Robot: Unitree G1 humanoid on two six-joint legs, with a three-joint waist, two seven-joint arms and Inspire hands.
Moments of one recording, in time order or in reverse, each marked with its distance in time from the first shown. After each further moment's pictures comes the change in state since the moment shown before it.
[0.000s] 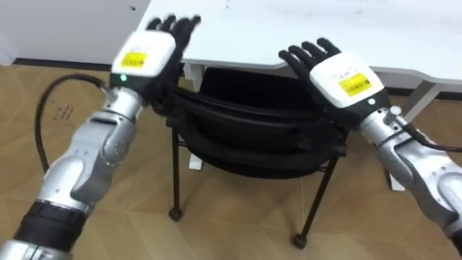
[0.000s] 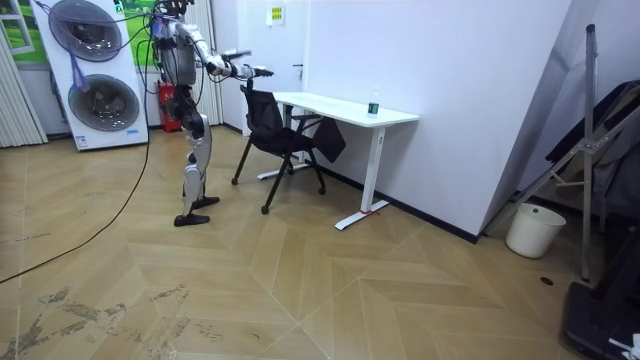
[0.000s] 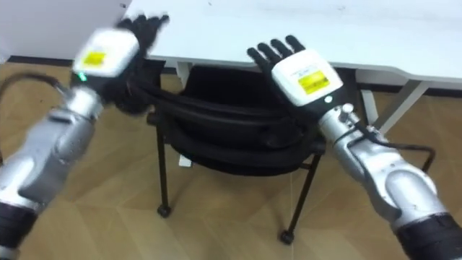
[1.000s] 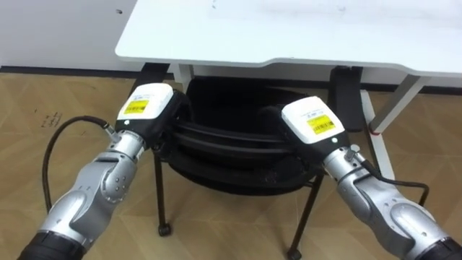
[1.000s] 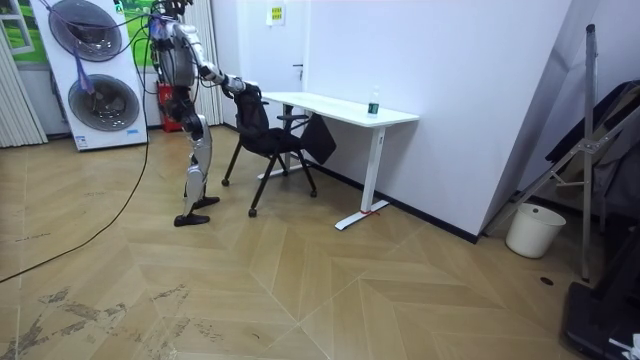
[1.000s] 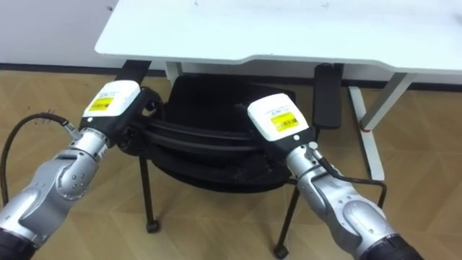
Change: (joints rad) left arm 0.231 0.000 -0.210 0.131 -0.098 0.019 -0.112; right arm 0.053 0.109 0.318 0.085 0.135 0.131 -0.088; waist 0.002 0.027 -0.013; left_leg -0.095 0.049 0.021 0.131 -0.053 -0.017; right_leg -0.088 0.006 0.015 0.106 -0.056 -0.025
